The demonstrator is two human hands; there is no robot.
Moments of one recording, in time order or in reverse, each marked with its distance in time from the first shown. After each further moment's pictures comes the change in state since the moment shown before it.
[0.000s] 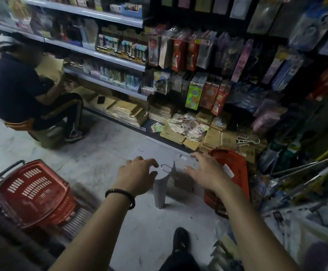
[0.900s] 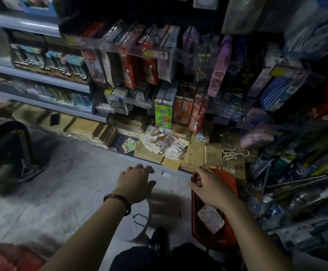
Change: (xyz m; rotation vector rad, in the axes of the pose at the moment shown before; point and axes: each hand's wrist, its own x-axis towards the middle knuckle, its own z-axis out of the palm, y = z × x) left_hand 0.424 0.115 -0.021 0.093 -0.177 0.150; right_hand 0.328 0.162 -0.143 0.079 -0.077 0.159
